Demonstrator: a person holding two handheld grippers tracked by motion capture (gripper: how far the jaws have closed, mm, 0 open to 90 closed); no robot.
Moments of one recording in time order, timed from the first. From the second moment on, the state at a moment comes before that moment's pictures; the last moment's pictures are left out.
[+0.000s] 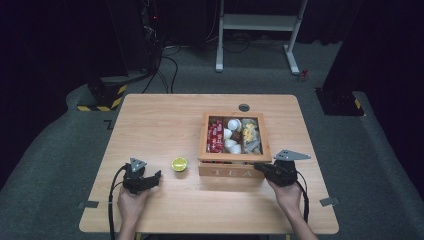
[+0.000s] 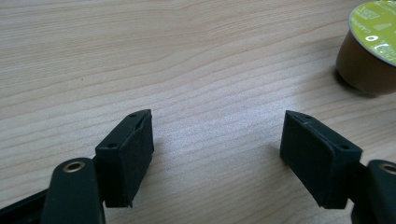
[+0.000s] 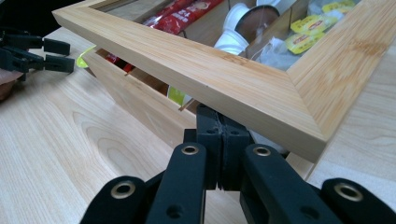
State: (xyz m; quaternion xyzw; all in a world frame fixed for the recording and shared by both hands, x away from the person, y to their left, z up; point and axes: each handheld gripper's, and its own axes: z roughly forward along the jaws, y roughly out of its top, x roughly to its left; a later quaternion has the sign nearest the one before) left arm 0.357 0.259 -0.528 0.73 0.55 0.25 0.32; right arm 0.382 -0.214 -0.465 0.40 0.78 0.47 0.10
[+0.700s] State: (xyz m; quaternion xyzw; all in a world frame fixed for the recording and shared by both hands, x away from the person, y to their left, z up) left arm 0.357 0.258 -0.528 0.73 0.55 0.25 0.32; right arm 0.374 -0.214 -0.473 0.40 0.79 0.46 0.09
